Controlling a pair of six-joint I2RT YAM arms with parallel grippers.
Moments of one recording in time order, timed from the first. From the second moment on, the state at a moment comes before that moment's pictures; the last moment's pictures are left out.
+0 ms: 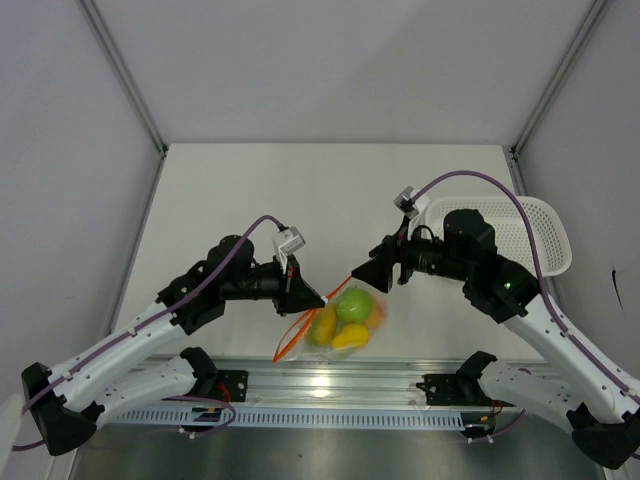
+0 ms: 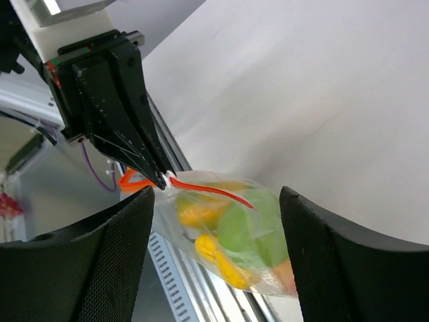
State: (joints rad) left arm -0.82 0.85 0.79 -0.33 0.53 -0.41; right arm 0.71 0.89 1.02 -0.42 -0.44 0.34
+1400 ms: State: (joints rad) left arm -0.82 0.86 0.79 -0.33 0.52 -0.39; right arm 0.90 1.20 1.26 -0.81 -0.29 -0.07
